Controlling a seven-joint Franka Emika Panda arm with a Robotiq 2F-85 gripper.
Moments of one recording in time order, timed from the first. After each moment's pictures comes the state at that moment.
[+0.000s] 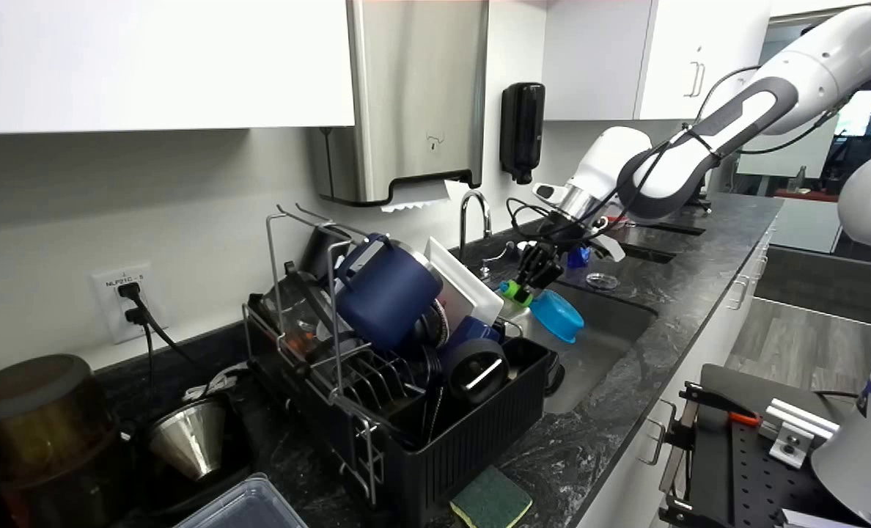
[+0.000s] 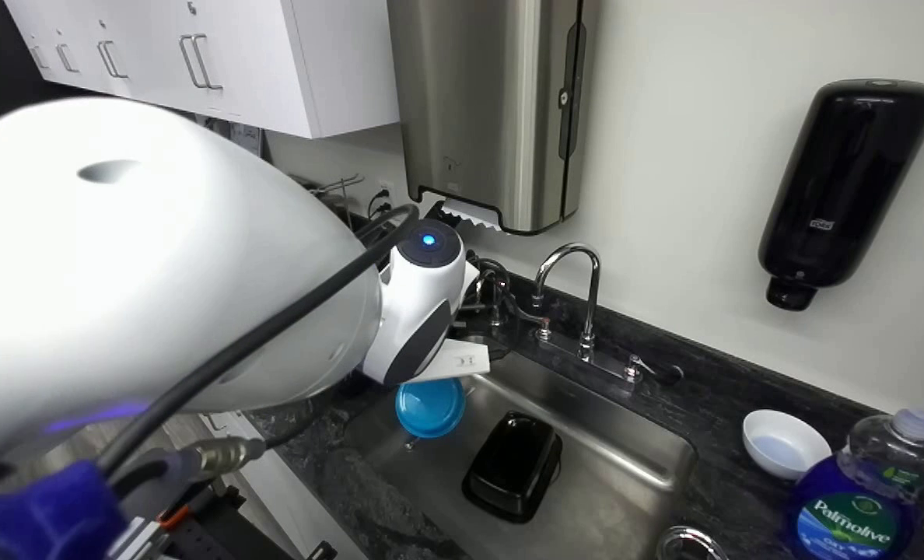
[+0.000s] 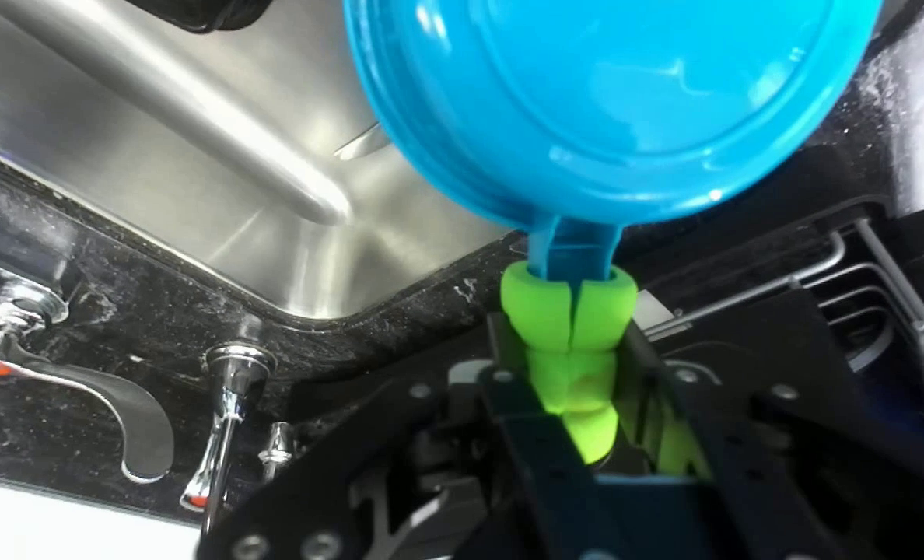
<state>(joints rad) -1.78 0.83 1.28 -2.52 -0.77 2.85 -0.68</state>
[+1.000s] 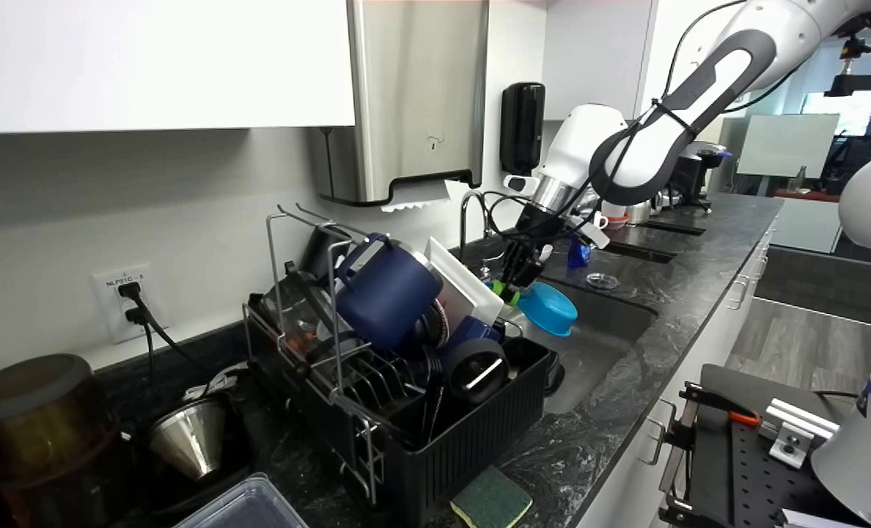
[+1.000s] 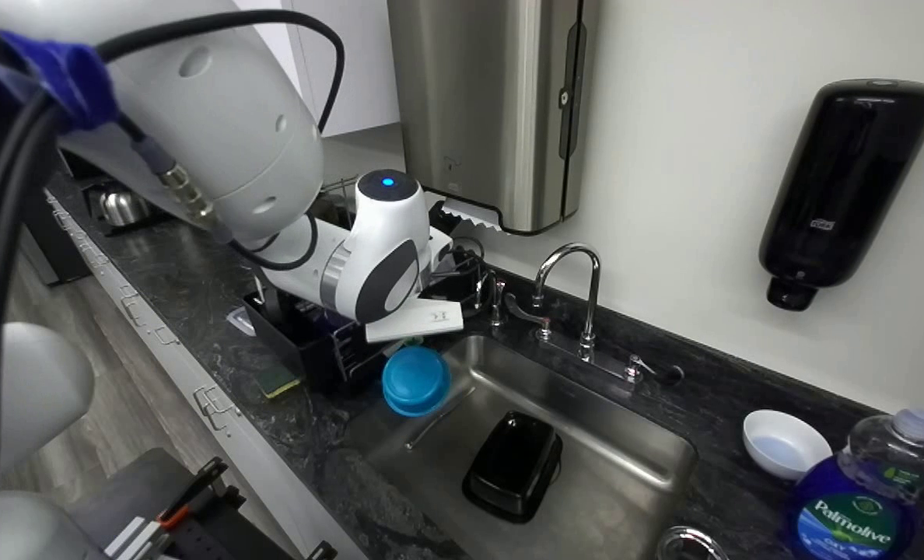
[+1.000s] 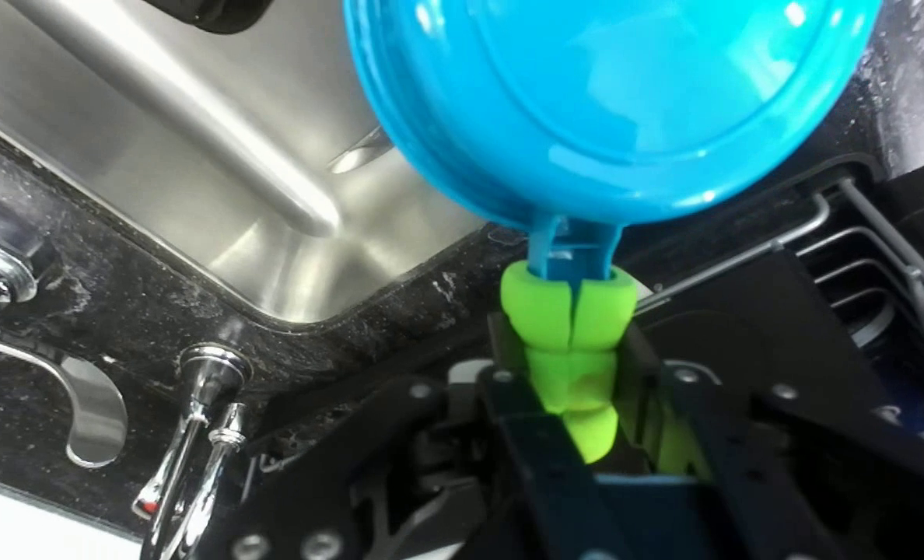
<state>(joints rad) -1.61 0.54 1.32 -2.53 -0.56 2.86 -0.62</state>
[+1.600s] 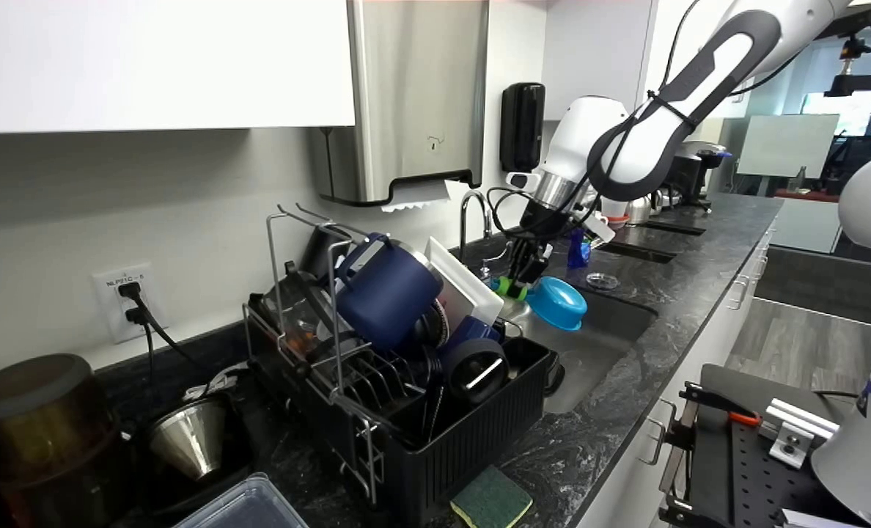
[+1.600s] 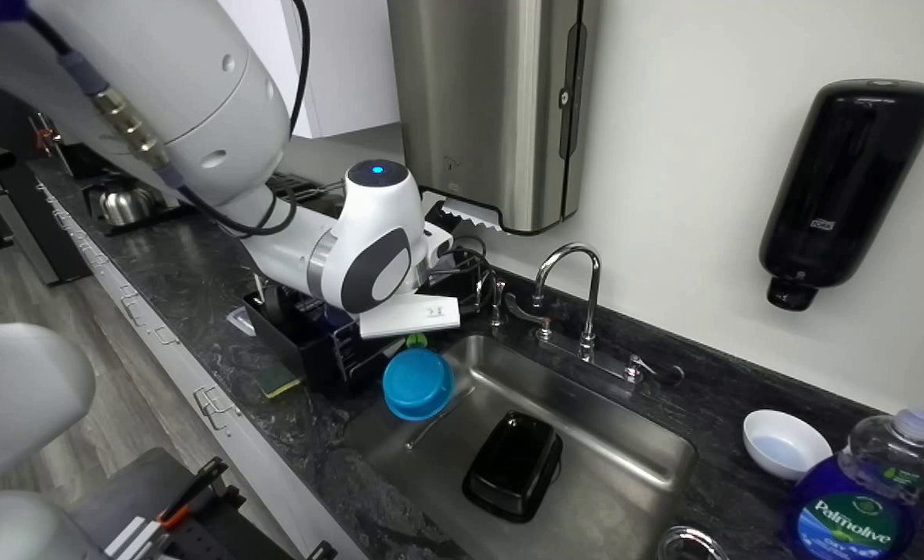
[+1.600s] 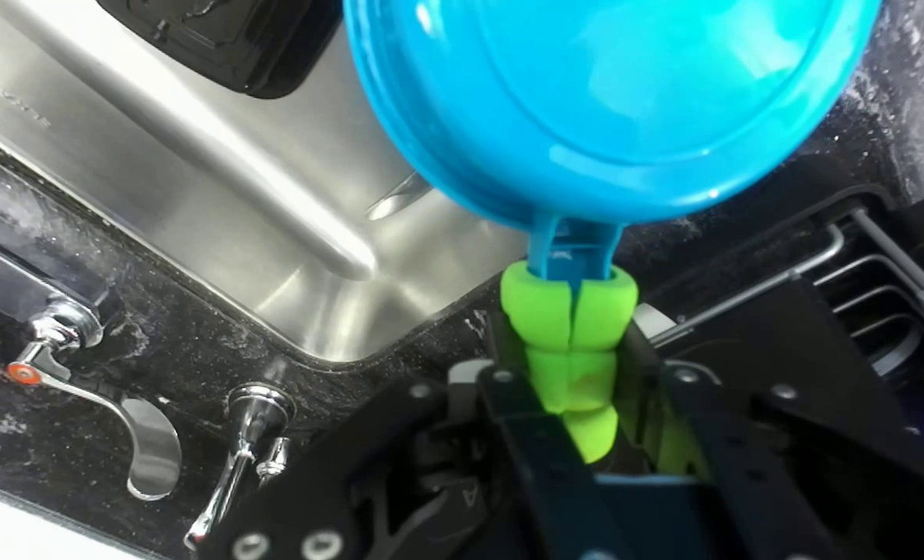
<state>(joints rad) -1.63 0.41 1.36 -2.55 -0.46 2.86 -0.61</state>
